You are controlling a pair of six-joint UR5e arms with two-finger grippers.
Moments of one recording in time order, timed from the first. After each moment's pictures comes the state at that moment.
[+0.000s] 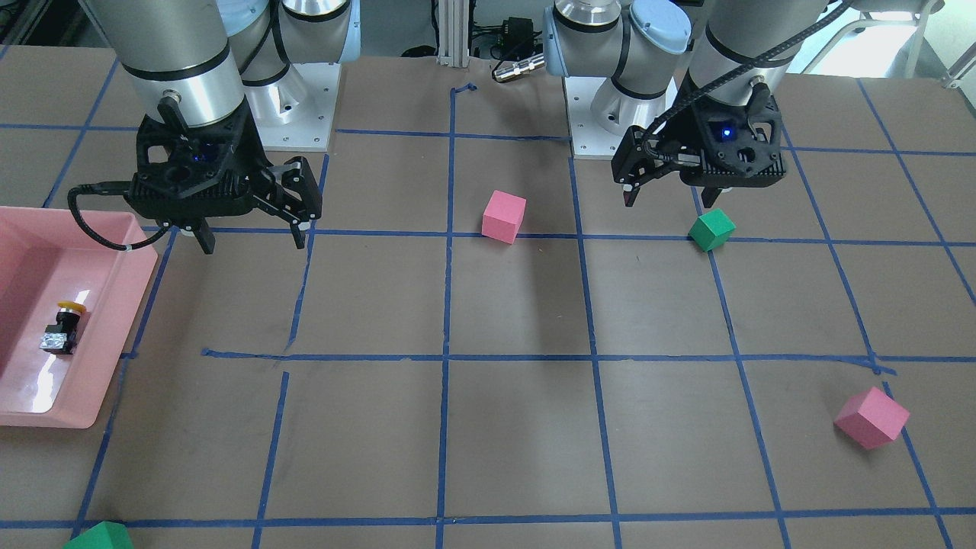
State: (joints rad) left arm -1.56 -1.54 -1.62 -1.54 1.60 0.02; right arm 1.66 -1.50 1.55 -1.79 -1.59 -0.02
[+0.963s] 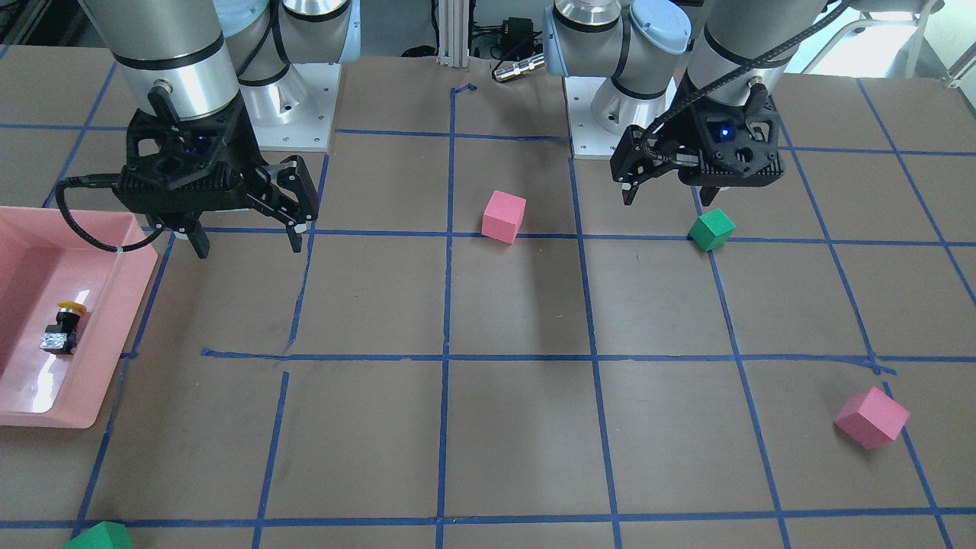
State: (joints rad) left arm -1.56 -1.54 -1.62 -1.55 1.60 0.01; right arm 1.65 -1.50 1.56 -1.84 -1.59 -0.02
